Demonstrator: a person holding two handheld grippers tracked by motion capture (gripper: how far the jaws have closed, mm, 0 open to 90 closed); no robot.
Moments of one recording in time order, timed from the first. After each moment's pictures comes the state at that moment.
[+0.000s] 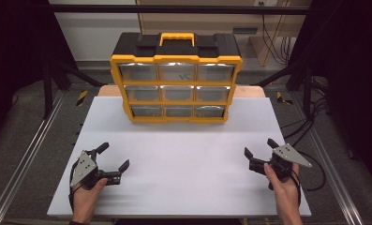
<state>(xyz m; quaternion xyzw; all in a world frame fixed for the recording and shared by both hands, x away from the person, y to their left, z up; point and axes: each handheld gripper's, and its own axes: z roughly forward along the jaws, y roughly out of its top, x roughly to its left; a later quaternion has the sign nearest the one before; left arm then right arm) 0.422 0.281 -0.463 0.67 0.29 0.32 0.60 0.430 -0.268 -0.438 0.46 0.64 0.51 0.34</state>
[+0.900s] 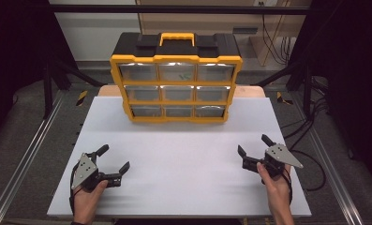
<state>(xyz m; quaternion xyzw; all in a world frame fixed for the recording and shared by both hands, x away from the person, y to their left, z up) 0.415 0.279 -0.468 0.67 0.31 0.33 0.59 0.438 -0.253 -0.446 0.41 0.64 0.53 0.37</state>
